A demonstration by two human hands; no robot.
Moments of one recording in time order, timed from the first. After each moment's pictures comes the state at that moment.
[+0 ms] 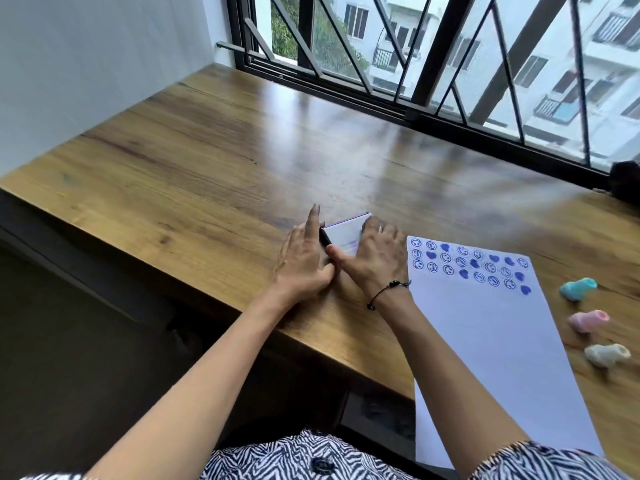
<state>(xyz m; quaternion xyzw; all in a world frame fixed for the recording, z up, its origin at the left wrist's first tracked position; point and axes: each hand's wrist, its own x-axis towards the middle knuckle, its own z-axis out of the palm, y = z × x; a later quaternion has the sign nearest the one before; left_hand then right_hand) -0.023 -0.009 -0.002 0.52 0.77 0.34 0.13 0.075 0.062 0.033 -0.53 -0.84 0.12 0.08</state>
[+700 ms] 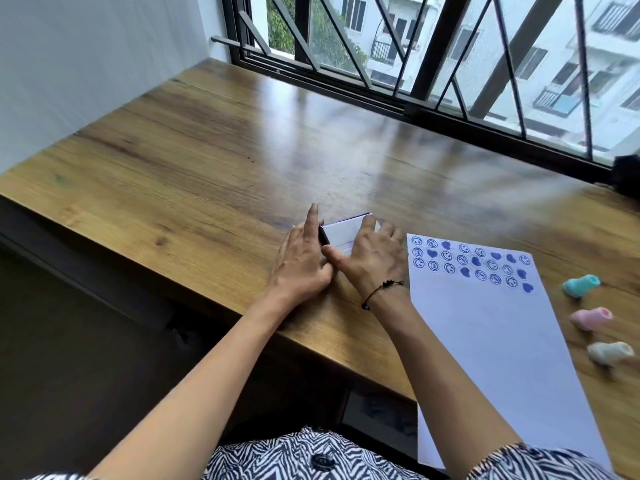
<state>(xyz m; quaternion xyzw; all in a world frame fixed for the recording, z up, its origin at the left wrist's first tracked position) -0.023 -0.009 -0.002 0.52 0.77 0.34 0.11 0.069 0.054 0.043 -0.54 -0.83 0.12 0.05</state>
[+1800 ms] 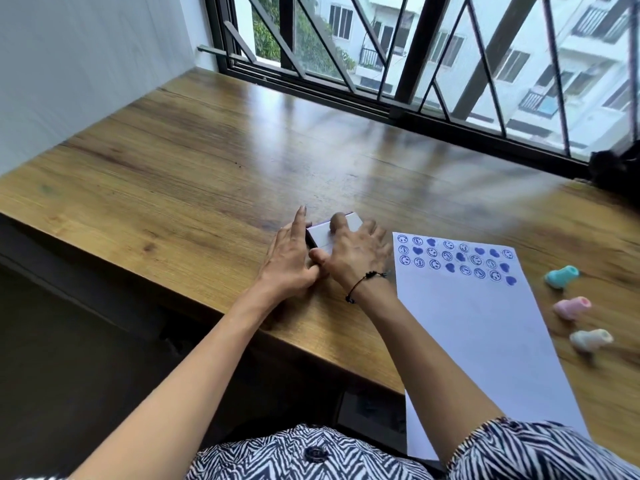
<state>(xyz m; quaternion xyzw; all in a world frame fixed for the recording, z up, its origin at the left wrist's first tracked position) -0.028 -0.008 0.005 0.53 0.77 0.32 0.18 0.067 0.052 0.052 -0.52 -0.84 0.15 0.02</state>
